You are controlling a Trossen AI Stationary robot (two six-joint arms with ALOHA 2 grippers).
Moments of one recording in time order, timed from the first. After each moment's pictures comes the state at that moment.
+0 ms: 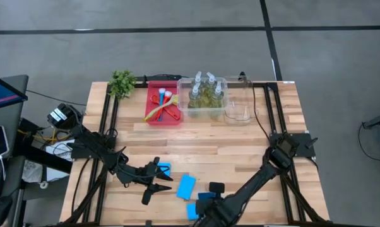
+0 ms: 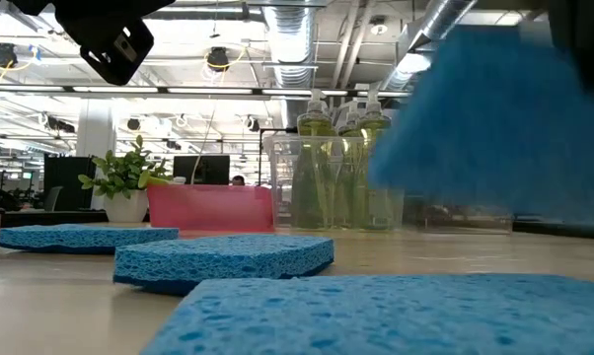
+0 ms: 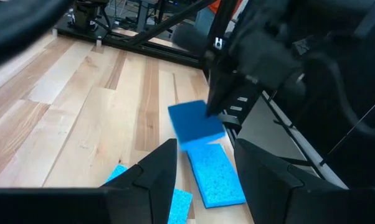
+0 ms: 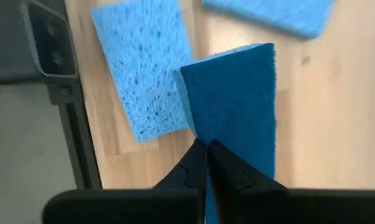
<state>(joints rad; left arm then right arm) -0.73 1.47 0.55 0.70 -0.47 -0.40 0.75 2.11 2.03 -1.26 0.25 0.81</state>
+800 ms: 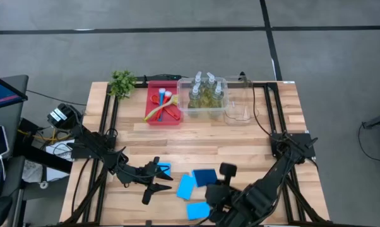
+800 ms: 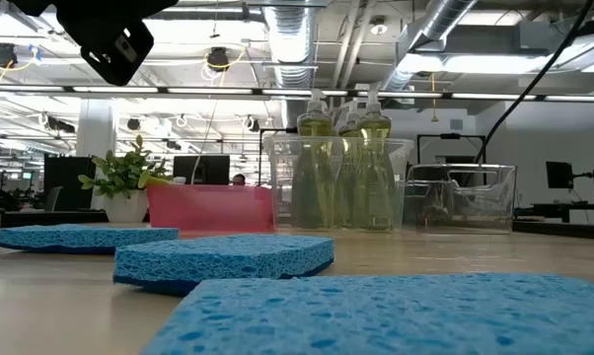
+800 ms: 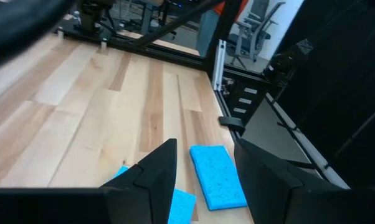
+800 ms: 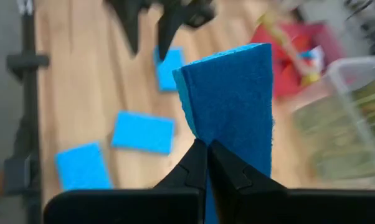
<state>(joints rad) -0.73 1.47 0.55 0.70 -0.49 -0.40 0.80 1.95 2.34 -1.57 0.80 0.82</state>
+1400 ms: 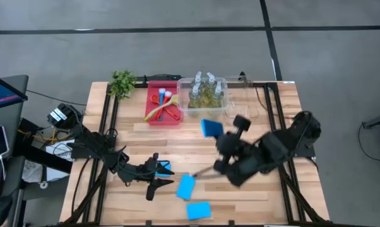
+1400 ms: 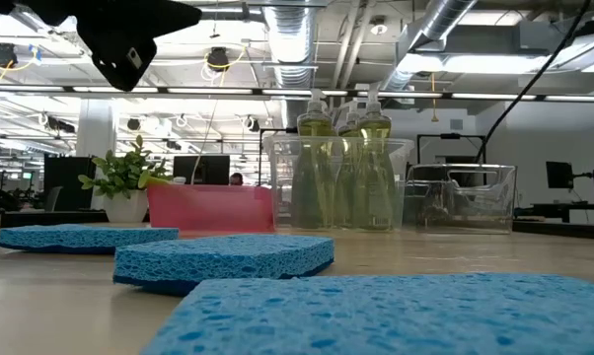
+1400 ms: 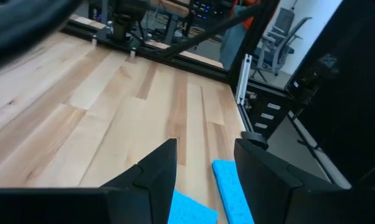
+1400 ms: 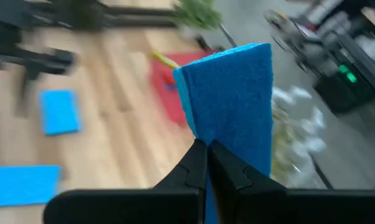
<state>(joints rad) -0.71 1.47 0.55 0.70 -0.58 -0.43 0.59 1.60 2.11 -1.57 0.95 0.66</state>
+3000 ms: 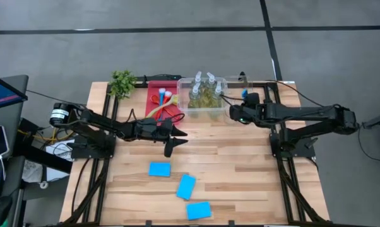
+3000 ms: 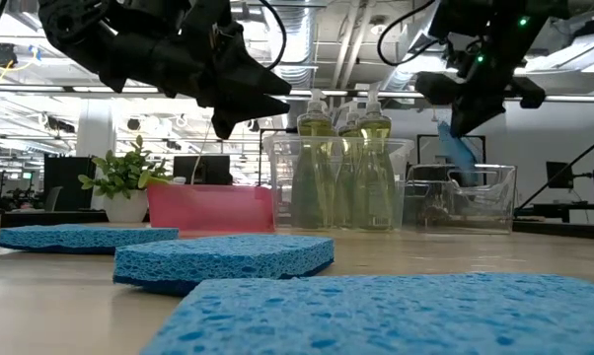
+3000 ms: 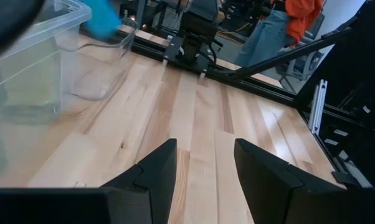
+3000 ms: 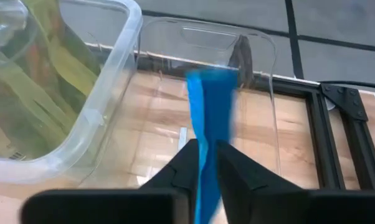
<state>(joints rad) -0.04 1.47 0.55 0.70 0.01 -0.29 -0.16 1.03 0.81 -0.88 0.84 1.04</state>
